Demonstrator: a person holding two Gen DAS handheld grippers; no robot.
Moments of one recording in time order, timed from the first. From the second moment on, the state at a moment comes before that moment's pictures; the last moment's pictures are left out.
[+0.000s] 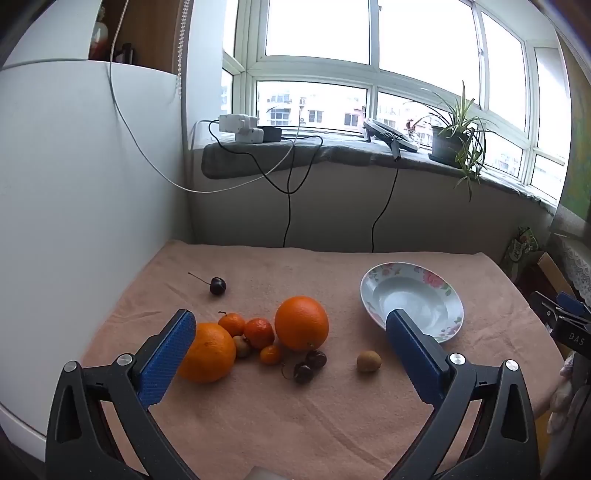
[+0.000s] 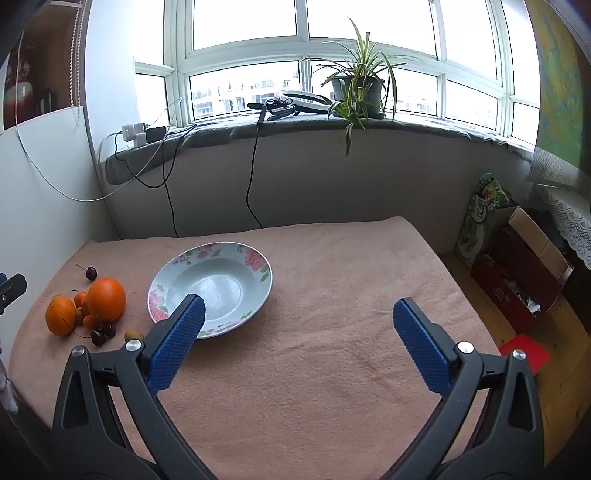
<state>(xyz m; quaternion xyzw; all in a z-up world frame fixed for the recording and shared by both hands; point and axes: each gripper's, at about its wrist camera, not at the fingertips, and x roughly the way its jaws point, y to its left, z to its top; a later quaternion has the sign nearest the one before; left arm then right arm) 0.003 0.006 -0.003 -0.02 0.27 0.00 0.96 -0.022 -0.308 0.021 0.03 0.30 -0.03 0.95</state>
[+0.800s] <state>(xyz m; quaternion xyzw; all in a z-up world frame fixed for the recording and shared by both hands) 0.005 0.004 -0.005 -0.03 0.27 -0.01 0.96 -0.020 -0.306 0.017 0.03 0.31 -0.03 0.95</state>
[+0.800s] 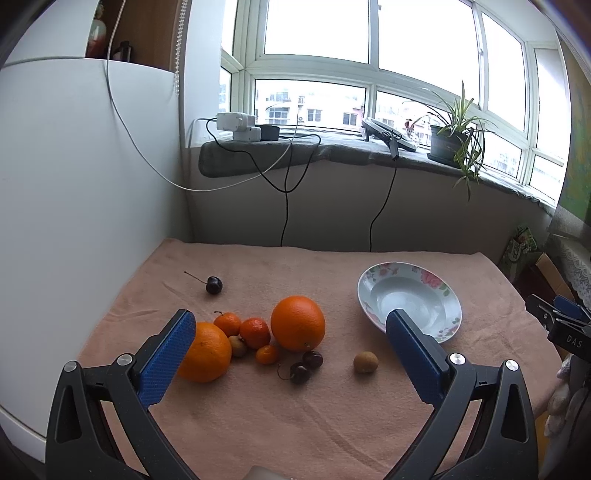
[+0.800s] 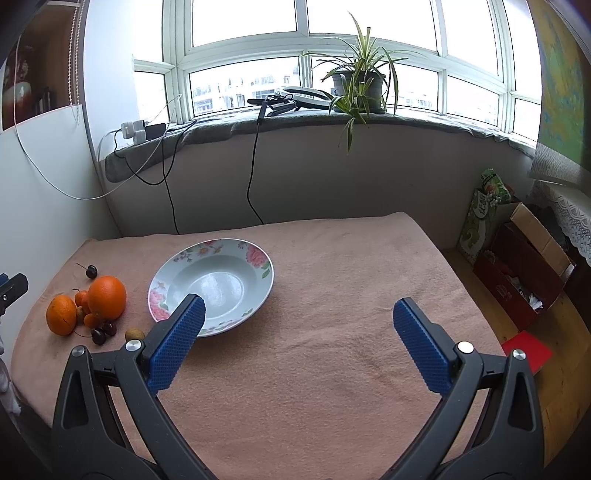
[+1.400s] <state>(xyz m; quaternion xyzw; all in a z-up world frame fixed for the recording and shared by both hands) 0.006 0.002 -0.005 -0.03 0.27 -0.01 0.96 -0.020 -0.306 0.017 0.03 0.31 -0.03 0.95</state>
